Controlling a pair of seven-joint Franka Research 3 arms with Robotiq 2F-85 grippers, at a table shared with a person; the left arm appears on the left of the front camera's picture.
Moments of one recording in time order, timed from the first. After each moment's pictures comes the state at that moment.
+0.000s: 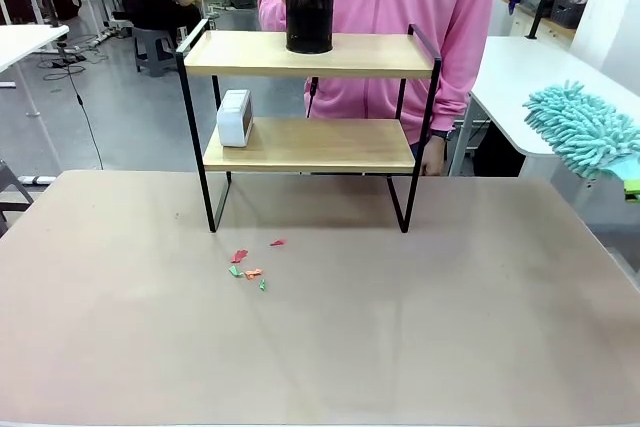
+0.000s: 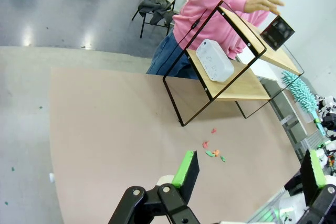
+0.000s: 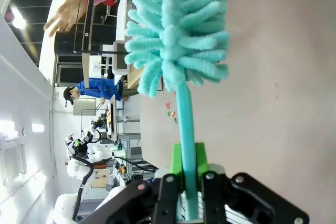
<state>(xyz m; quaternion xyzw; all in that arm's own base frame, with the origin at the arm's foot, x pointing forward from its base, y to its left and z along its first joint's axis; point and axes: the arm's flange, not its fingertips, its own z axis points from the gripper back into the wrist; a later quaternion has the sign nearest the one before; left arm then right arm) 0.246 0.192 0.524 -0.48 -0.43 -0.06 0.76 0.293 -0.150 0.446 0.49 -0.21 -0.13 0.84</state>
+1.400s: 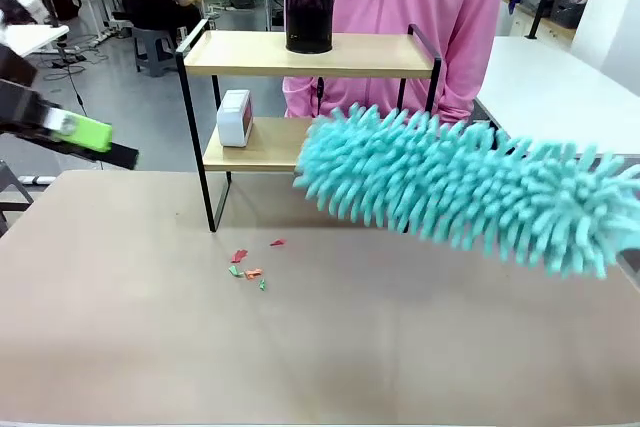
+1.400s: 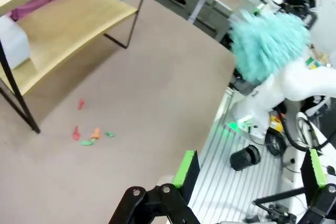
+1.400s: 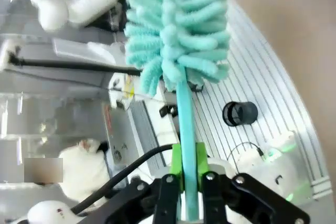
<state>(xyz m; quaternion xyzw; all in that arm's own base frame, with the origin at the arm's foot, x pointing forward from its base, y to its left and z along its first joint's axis) 0.272 -0.085 0.545 -0.53 -0.23 -0.36 0.74 0.208 0.018 0.572 0.44 0.05 0.42 0.79</state>
